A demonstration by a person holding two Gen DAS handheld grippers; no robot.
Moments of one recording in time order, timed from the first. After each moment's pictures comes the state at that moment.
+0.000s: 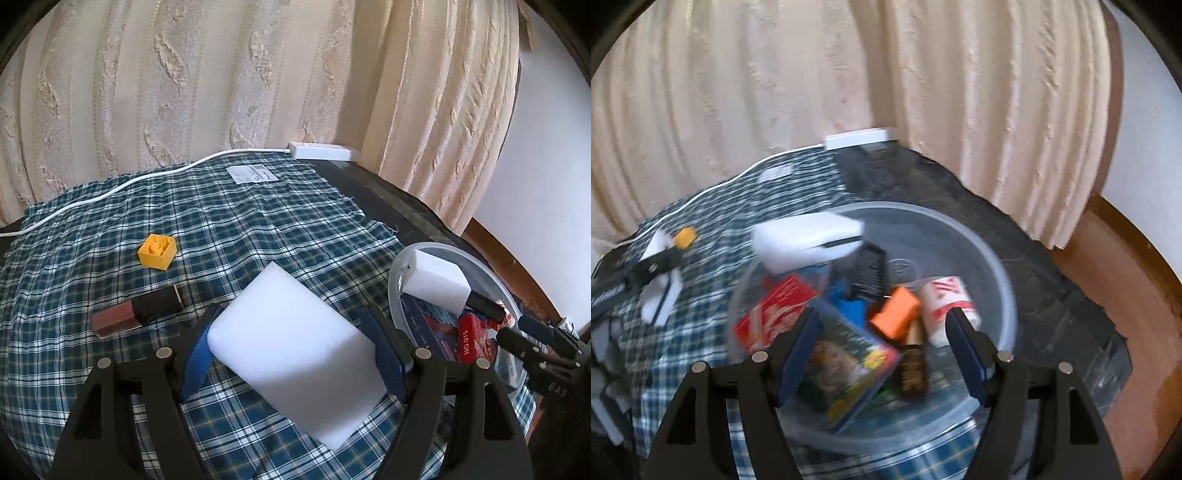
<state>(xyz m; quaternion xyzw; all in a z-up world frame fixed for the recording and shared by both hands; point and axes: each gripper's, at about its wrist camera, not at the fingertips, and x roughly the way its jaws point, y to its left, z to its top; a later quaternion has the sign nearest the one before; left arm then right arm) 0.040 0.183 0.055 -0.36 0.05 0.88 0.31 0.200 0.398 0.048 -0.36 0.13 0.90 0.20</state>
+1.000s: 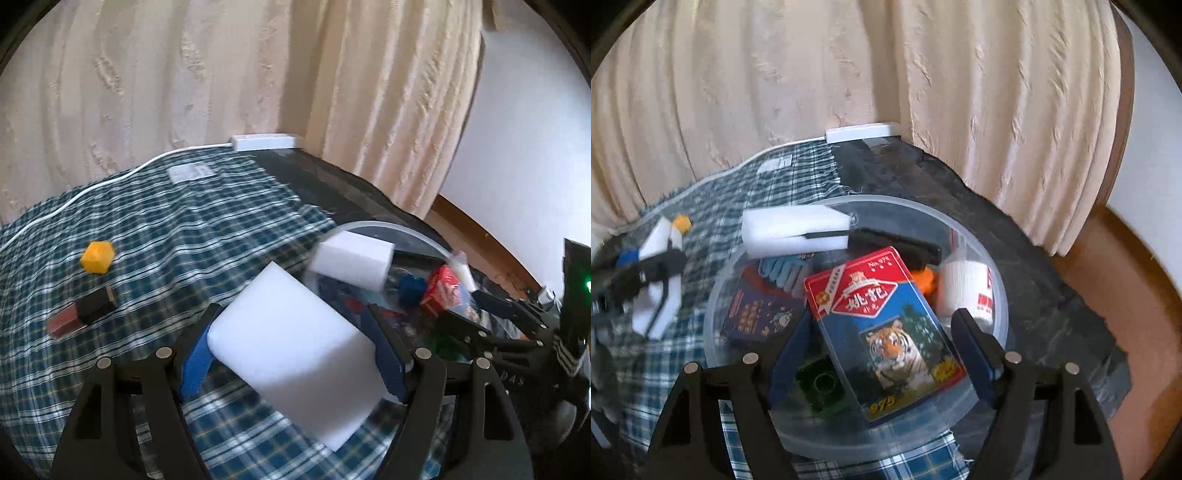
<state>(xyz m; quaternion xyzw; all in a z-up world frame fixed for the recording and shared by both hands) 0.078 0.229 0.063 -0.36 0.07 0.85 0.38 0.202 0.416 0.036 -0.36 0.13 0.91 0.18</state>
